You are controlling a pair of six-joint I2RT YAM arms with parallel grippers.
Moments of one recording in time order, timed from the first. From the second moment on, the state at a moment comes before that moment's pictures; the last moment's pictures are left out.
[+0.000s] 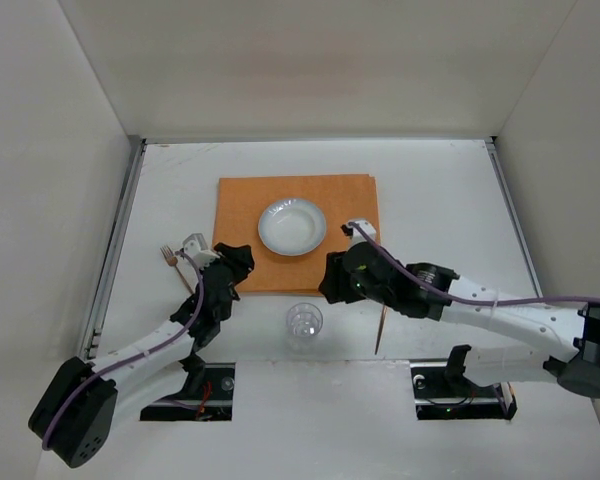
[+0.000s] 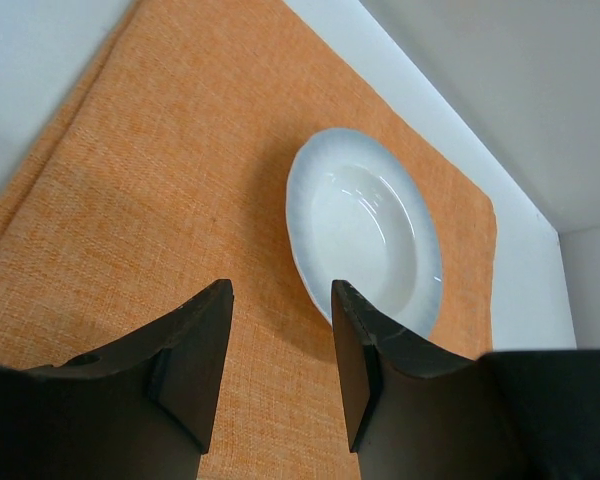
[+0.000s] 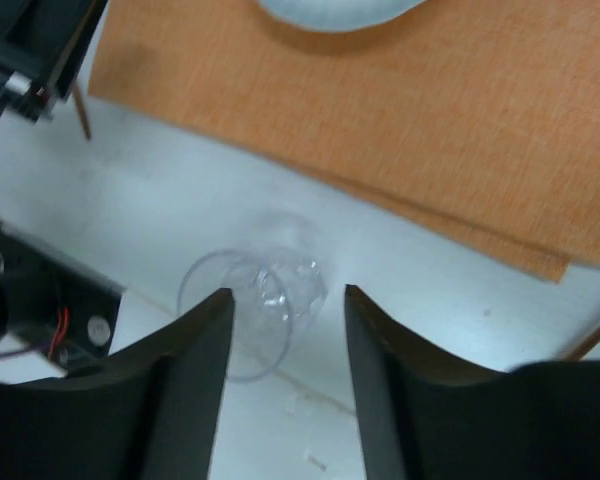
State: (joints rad) left arm -0.60 0.88 0.18 0.42 -0.60 -0.90; right arm 1.07 1.17 0.97 -0.51 0.30 0.74
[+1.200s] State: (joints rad) left arm -0.63 1.03 0.26 0.39 -0.67 -0.87; right arm 1.16 1.49 1.00 -0.47 0.22 0.54
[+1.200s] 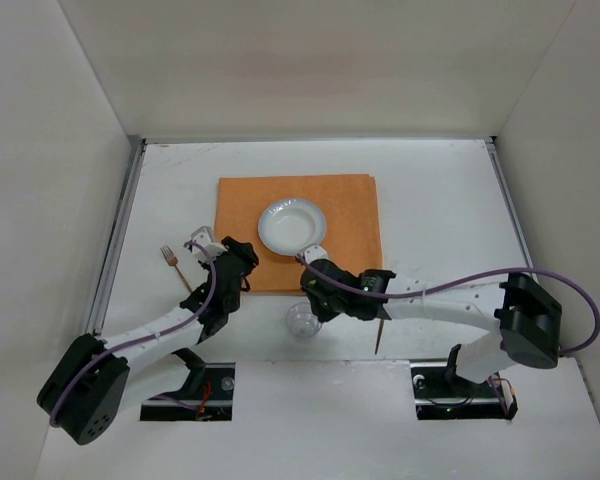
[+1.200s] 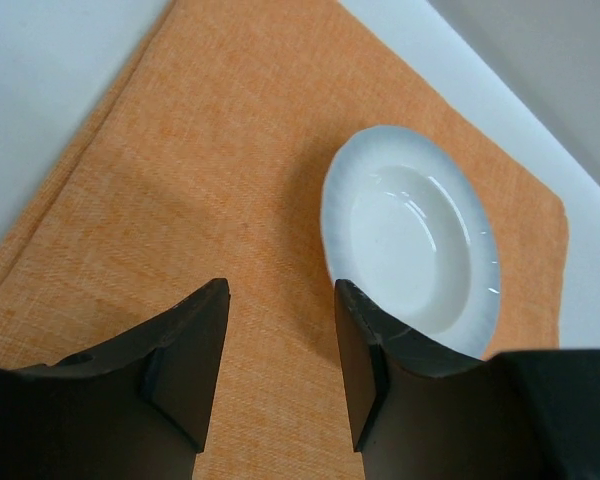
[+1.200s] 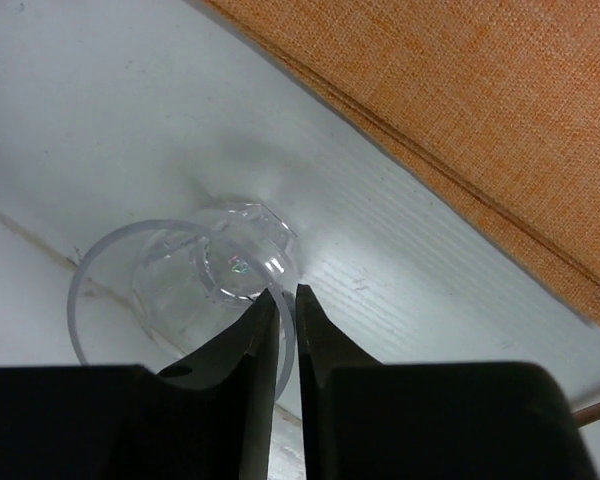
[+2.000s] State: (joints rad) left arm -0.58 1.01 0.27 0.35 -0.78 -0.87; right arm 0.77 1.28 1.02 -0.35 0.20 0.50
